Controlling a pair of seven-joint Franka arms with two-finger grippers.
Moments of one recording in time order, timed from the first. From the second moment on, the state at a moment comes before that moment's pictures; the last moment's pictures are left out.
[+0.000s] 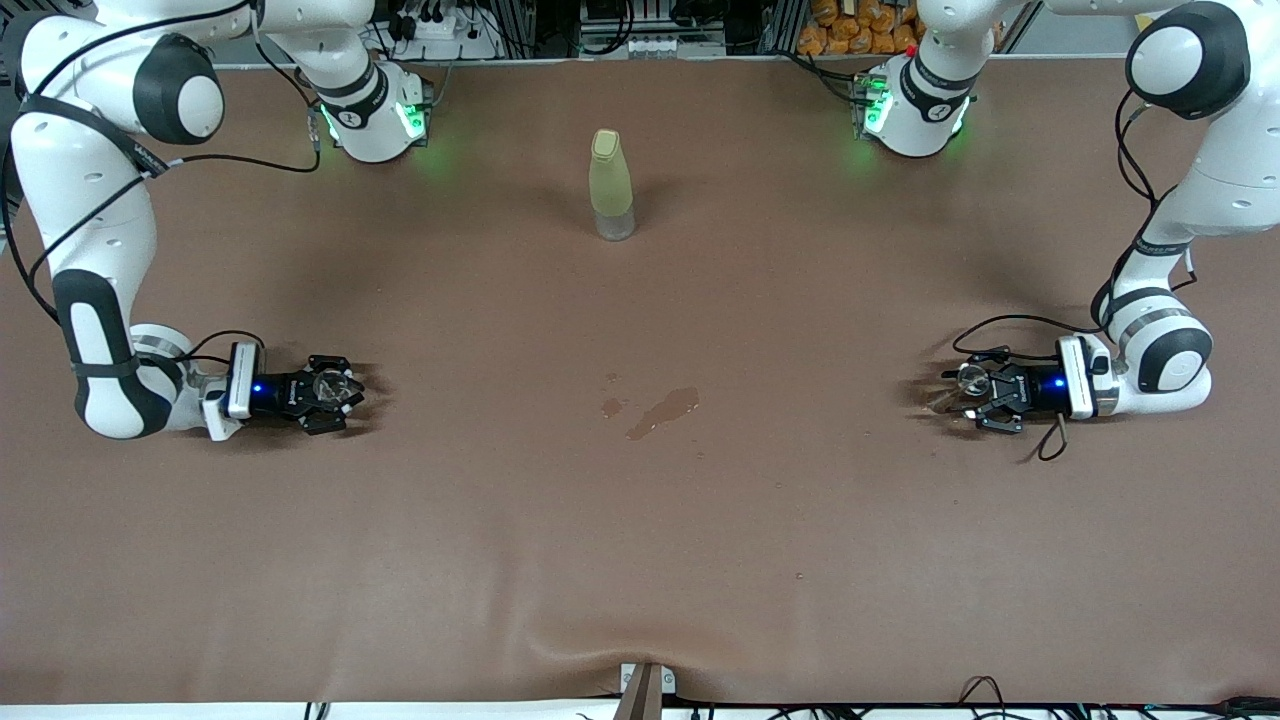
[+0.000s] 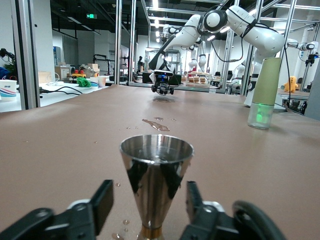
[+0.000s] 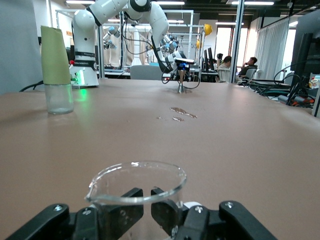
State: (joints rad) left arm 0.55 0.92 -0.19 -1.68 -1.05 1.56 2.53; right arm -0.23 0.96 -0.15 -1.64 1.19 1.42 -2.74
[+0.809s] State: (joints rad) left arm 0.61 0.90 -0.16 -1.59 -0.92 1.55 2.42; right arm -0.23 0.98 -0.15 -1.61 1.19 1.47 -2.73
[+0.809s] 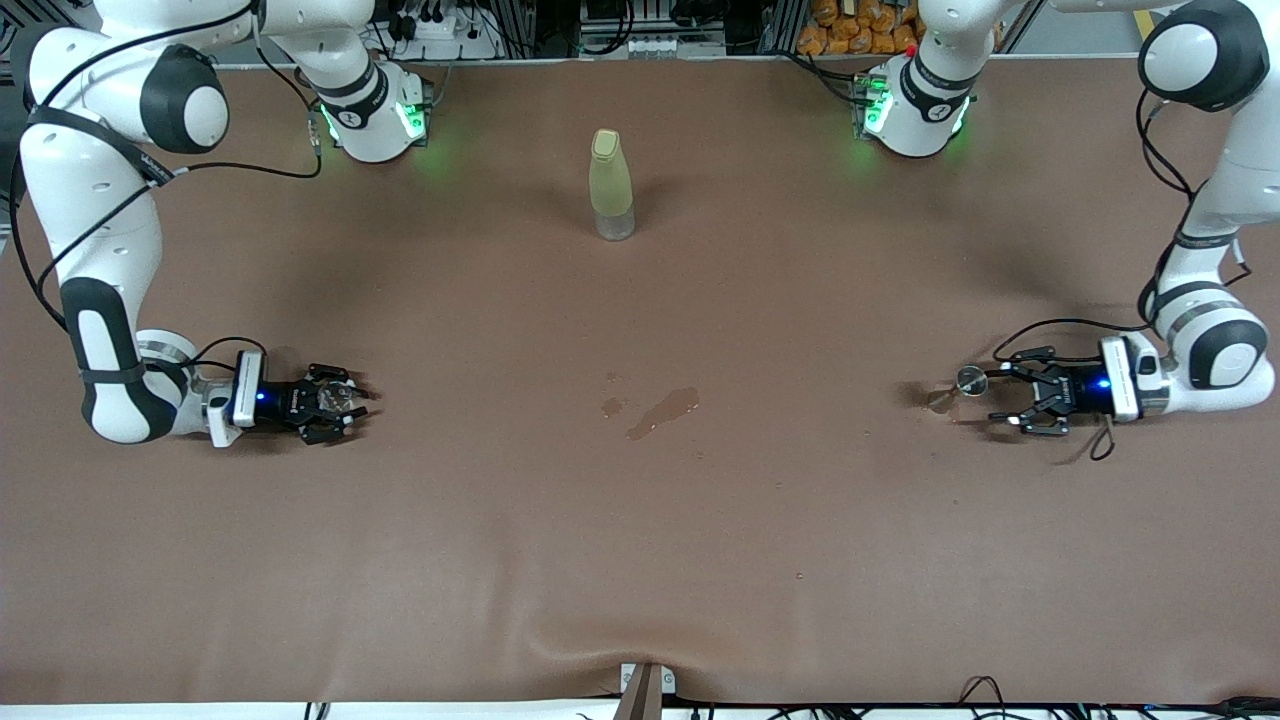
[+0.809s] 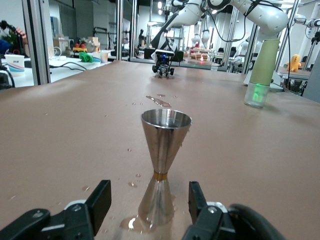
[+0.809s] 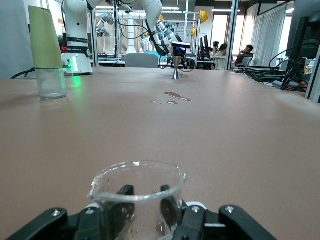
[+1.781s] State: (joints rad) left arm 0.57 0.45 -0.19 -1.48 -0.53 1.53 1.54; right arm -0.22 0.89 -0.32 -1.57 1.03 1.46 -2.44
